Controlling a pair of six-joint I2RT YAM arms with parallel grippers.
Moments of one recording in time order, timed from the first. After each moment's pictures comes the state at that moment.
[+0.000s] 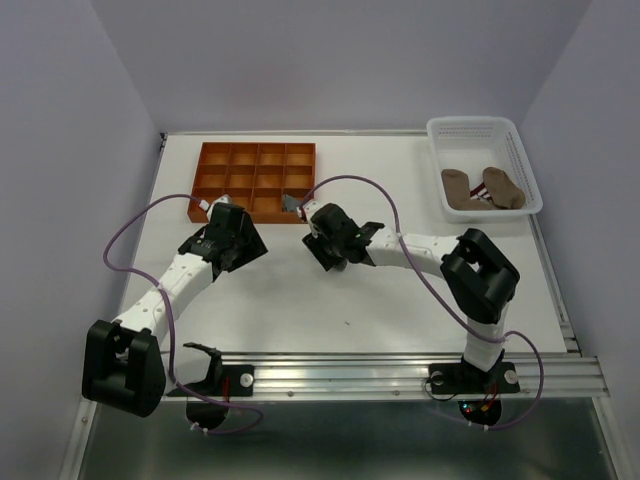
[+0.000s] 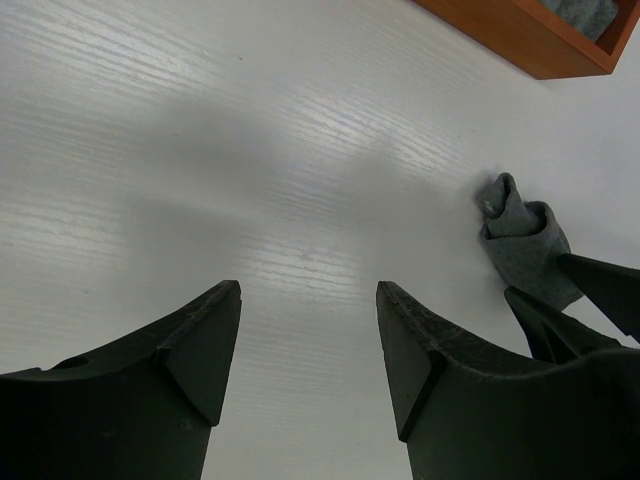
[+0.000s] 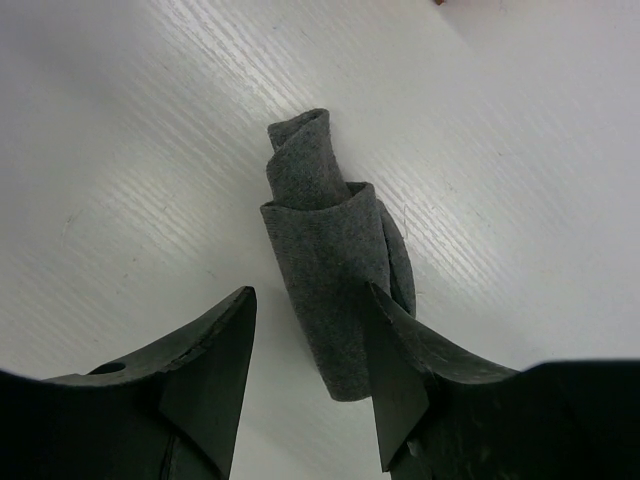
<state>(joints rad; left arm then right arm) -0.31 1.18 0.76 -0.48 -0.10 -0.72 0.86 1.87 1.26 -0.26 0.15 0.05</state>
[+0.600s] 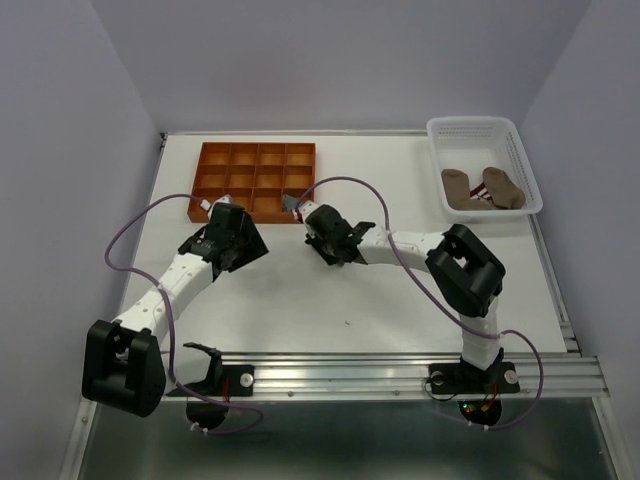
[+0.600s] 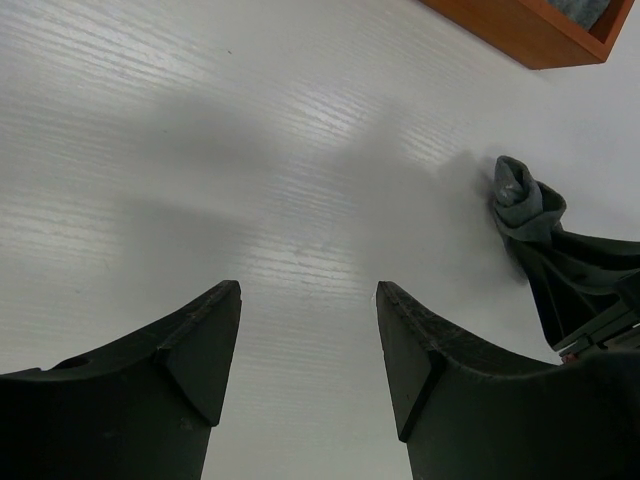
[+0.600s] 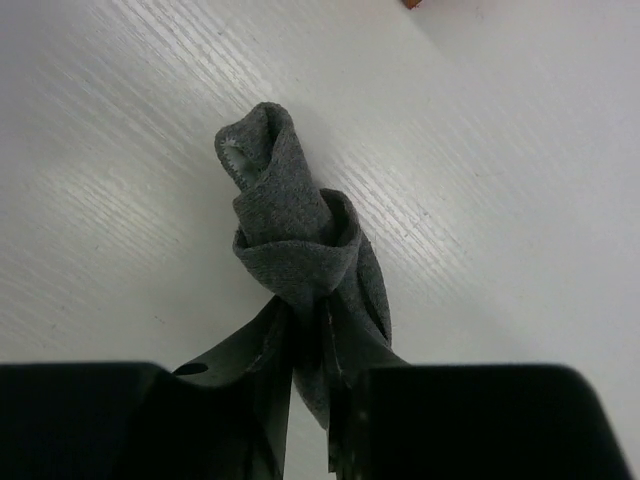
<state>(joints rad) -0.31 1.18 0.76 -0.48 -0.08 -0.71 0.86 1.97 1.31 -0.25 0.21 0.00</state>
